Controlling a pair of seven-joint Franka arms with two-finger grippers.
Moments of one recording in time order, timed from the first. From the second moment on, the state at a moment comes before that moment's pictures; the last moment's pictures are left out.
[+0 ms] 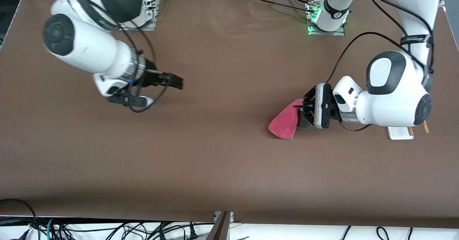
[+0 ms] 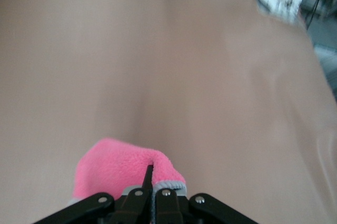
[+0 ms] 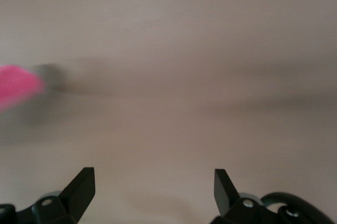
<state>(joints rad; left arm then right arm) -0.06 0.47 -0.13 -1.41 -0.48 1.62 1.40 0.29 0.30 0.09 -1.38 0.18 1.63 0.45</state>
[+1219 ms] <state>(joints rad) 0.47 0.46 -0.11 -1.34 0.02 1.44 1.53 0.23 0.10 -0.02 -1.48 0.02 1.49 0.16</state>
